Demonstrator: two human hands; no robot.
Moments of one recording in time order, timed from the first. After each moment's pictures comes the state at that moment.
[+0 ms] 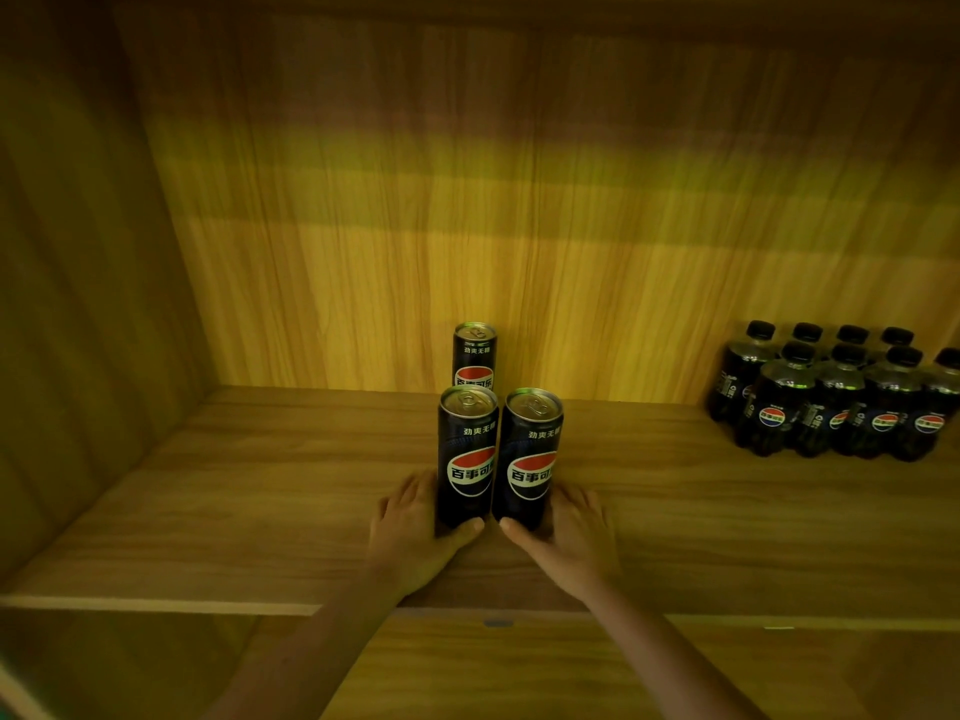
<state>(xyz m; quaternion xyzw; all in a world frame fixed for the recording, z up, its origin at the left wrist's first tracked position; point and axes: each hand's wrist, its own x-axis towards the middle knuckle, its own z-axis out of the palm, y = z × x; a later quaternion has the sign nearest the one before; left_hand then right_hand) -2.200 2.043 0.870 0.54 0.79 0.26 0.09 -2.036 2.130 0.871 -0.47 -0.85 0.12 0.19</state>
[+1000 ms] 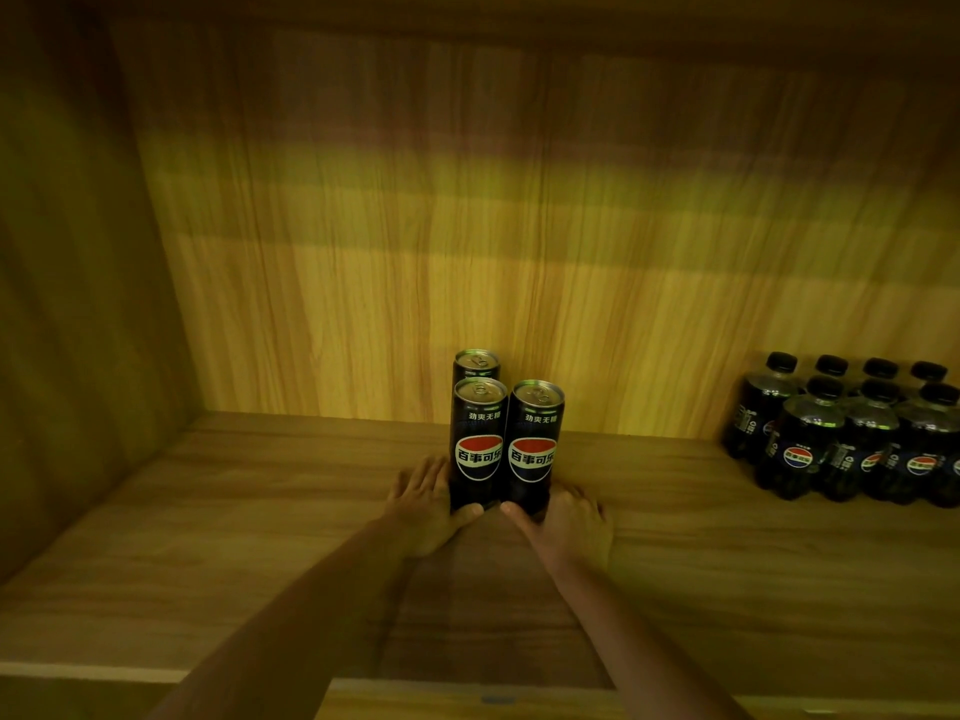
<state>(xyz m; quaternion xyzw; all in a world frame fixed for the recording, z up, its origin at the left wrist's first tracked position) -2.241 2.129 0.874 0.59 0.80 0.07 0.12 -2.079 2.188 0.869 -0.56 -0.79 0.06 0.22</state>
